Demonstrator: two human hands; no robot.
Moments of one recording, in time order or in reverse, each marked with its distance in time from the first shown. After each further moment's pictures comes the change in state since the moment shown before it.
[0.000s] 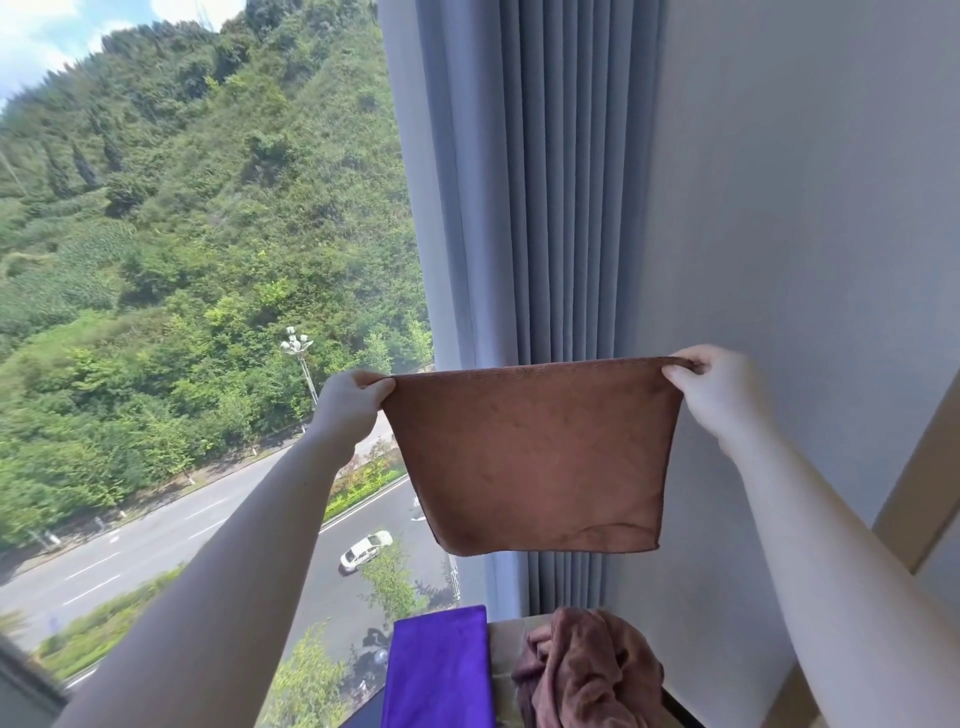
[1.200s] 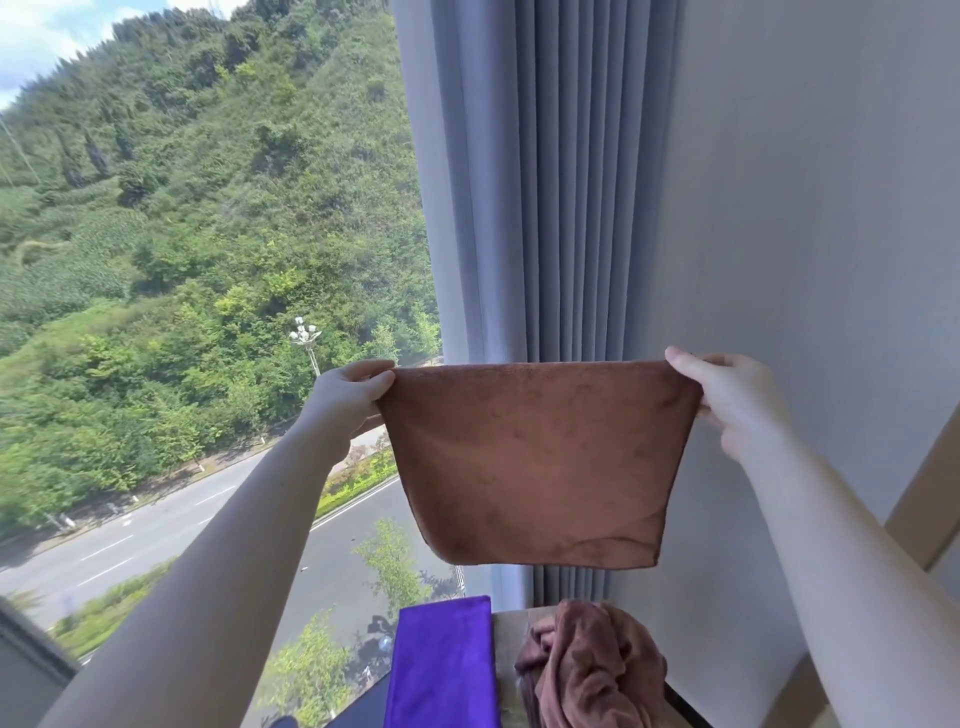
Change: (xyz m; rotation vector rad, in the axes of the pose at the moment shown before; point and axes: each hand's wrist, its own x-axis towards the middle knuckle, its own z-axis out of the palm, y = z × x) left_hand -0.009 0.000 -0.015 -0.344 -0.093 -0.183; right_hand -0.012 -0.007 0.001 0.455 -0.055 0.302
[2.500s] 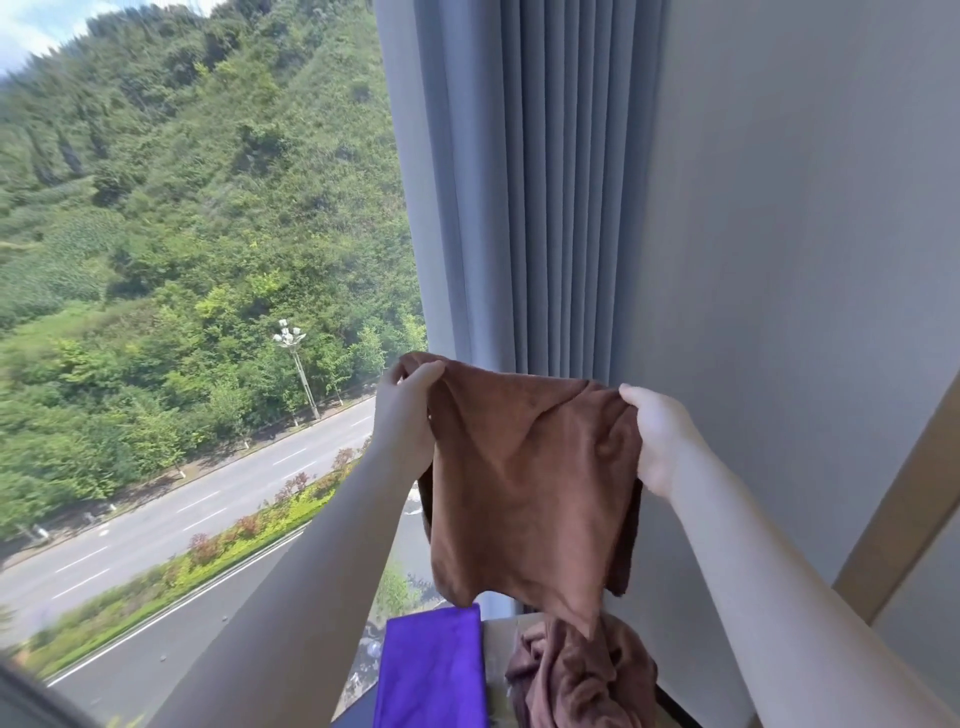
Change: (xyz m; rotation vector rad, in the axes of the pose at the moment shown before) left_hand -0.013 -0.011 0.083 -0.494 -0.069 0.013; right_hand -0.035 0.013 0.051 0.205 -0.121 0.347
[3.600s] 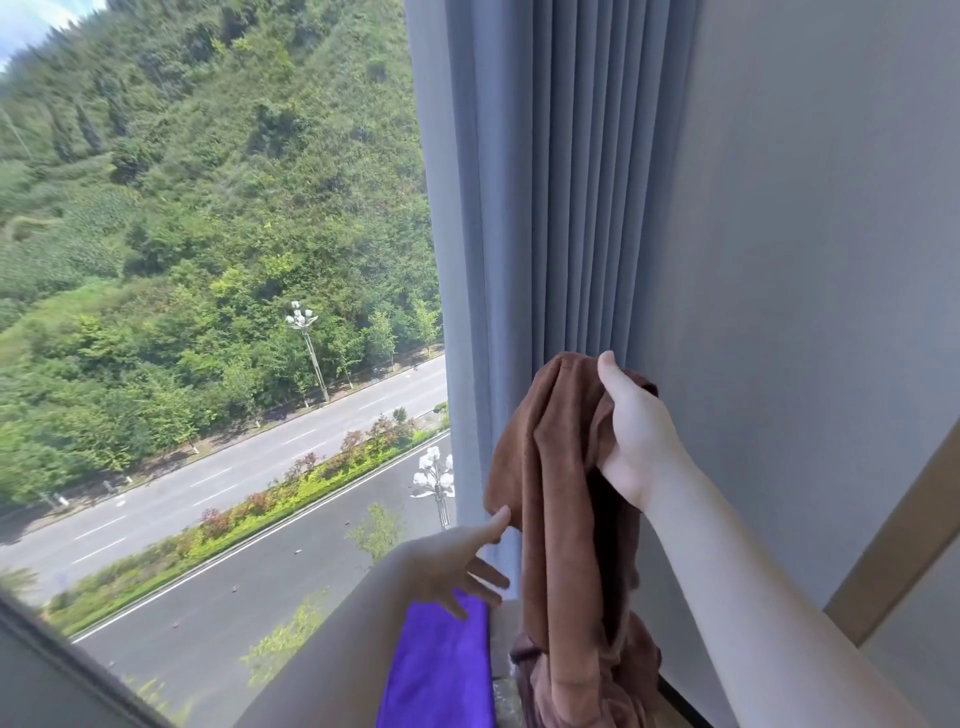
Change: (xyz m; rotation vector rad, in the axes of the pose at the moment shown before) left_hand -0.047 -0.118 -0.079 0.720 -0.548 -0.812; right_hand -0.053 0.008 0.042 0.159 -0.240 -0.075
